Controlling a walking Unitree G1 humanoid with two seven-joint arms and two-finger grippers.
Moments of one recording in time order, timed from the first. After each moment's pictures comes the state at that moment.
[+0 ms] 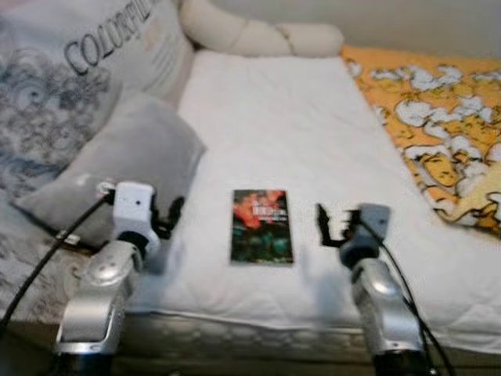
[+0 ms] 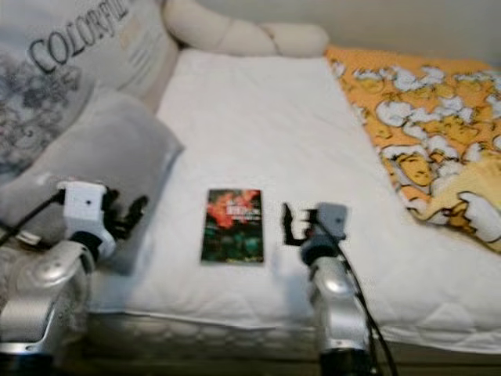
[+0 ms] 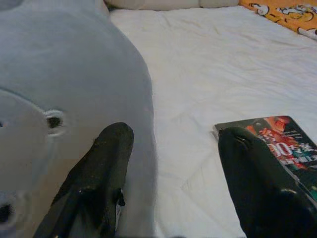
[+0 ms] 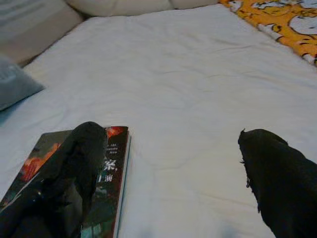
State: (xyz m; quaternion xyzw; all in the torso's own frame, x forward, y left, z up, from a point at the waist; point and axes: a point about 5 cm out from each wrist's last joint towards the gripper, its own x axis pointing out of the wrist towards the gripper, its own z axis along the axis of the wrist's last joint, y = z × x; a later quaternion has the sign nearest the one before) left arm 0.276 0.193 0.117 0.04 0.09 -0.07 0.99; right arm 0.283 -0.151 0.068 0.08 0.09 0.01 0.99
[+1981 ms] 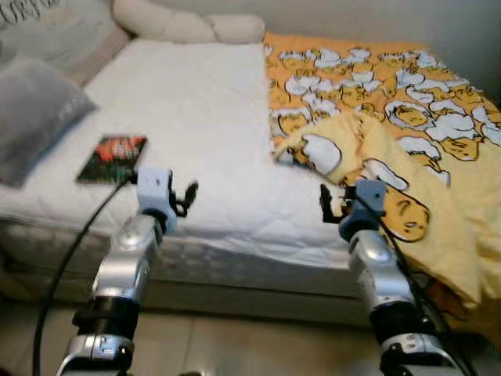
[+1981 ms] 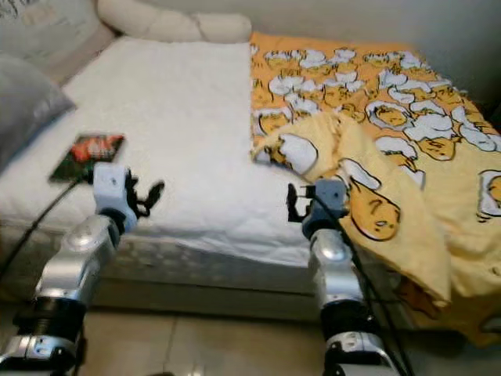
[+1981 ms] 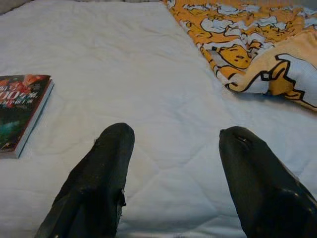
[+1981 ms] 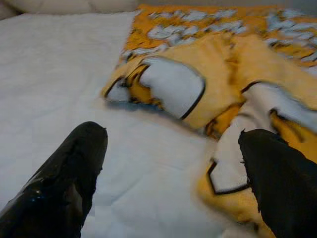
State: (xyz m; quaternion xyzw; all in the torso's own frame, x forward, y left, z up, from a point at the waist) left arm 0.328 0.184 0.108 0.01 0.09 -0.08 0.99; right arm 0.327 -0.152 0.073 0.04 0.08 0.00 1.00
